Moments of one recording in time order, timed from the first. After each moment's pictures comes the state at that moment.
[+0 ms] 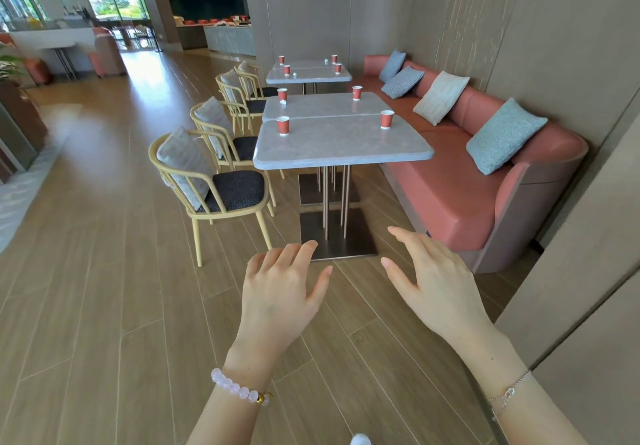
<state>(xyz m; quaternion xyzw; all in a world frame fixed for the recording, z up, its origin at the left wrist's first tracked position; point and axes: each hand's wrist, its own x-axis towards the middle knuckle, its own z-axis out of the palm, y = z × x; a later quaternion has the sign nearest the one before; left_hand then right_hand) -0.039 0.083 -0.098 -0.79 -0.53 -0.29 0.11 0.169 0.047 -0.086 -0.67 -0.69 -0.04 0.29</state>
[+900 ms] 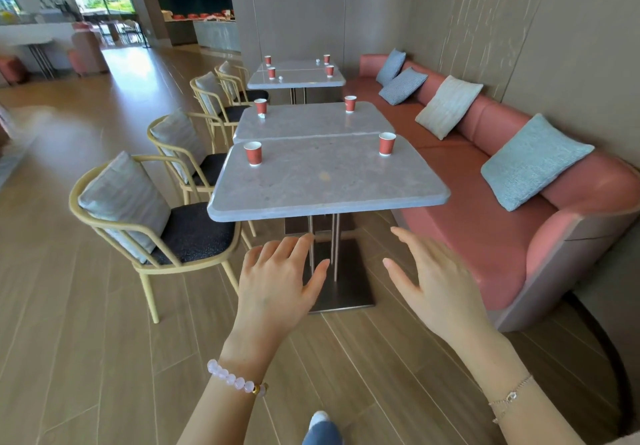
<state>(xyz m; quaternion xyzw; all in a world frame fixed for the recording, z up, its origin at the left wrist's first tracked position) 0.090 0.465 -0.100 -0.79 -0.54 -0.27 0.08 0.303 0.421 -0.097 -0.67 -0.68 -0.04 0.28</state>
